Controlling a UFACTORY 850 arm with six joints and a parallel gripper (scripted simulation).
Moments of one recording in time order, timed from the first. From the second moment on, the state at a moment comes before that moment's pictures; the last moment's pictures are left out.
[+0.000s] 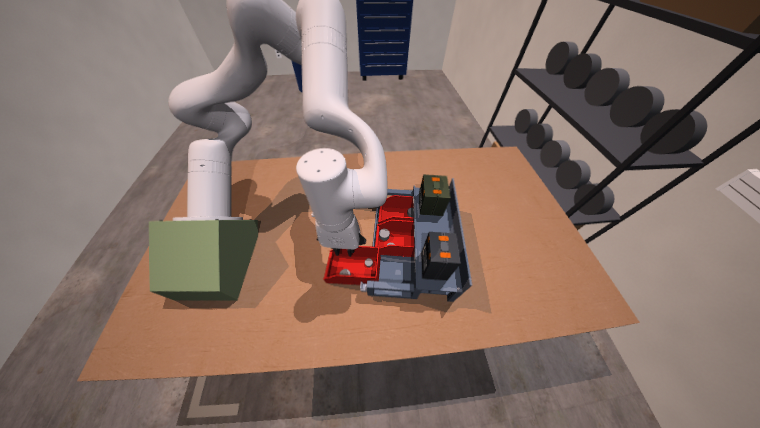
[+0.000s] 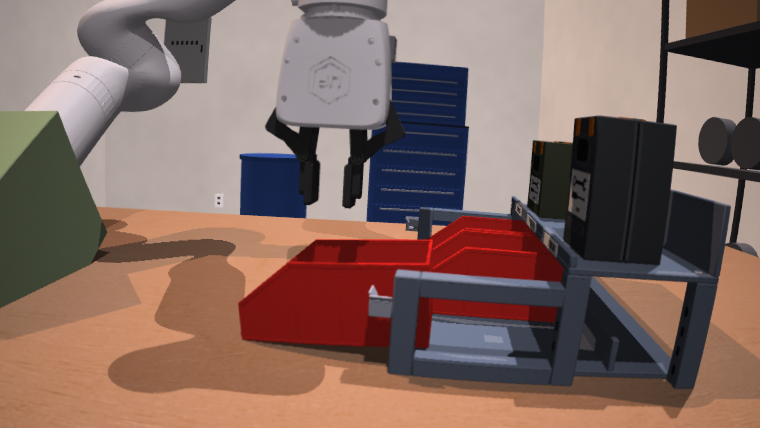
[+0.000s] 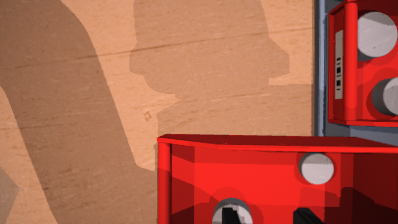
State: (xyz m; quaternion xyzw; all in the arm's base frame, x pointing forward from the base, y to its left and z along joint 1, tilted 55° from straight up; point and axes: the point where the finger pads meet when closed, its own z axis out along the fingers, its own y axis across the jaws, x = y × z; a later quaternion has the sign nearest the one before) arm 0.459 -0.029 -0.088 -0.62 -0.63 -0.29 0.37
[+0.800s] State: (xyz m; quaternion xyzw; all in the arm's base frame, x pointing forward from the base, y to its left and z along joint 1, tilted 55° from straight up) arm 0.389 -0.018 -0.084 -0.62 -0.63 -0.29 0.37
